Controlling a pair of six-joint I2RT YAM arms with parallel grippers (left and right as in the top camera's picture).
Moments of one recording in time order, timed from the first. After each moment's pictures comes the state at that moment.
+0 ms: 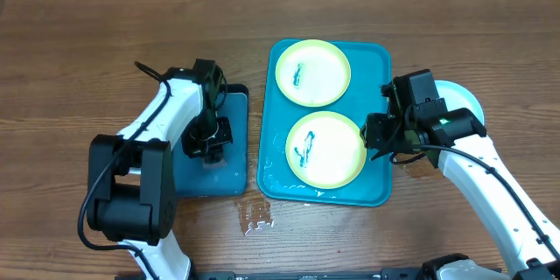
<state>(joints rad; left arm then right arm) -0.14 1.90 1.27 -1.14 0.03 -0.42 0.27 1.39 1.00 -0.81 -0.20 0.38</state>
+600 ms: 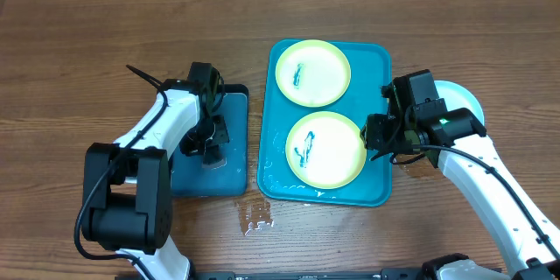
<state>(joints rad) -0.14 1.86 1.16 -0.93 -0.06 -0.43 0.27 1.39 1.00 -0.81 -0.19 0.38</state>
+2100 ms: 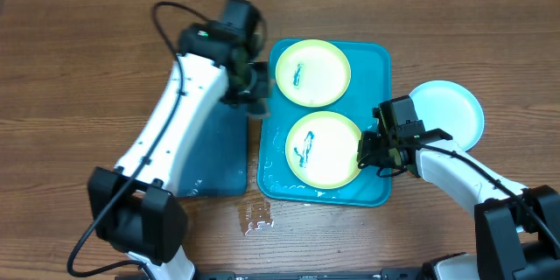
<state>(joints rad) -0.37 1.84 1.72 -1.19 0.12 -0.37 0.27 1.58 0.73 -0.39 -0.21 0.46</state>
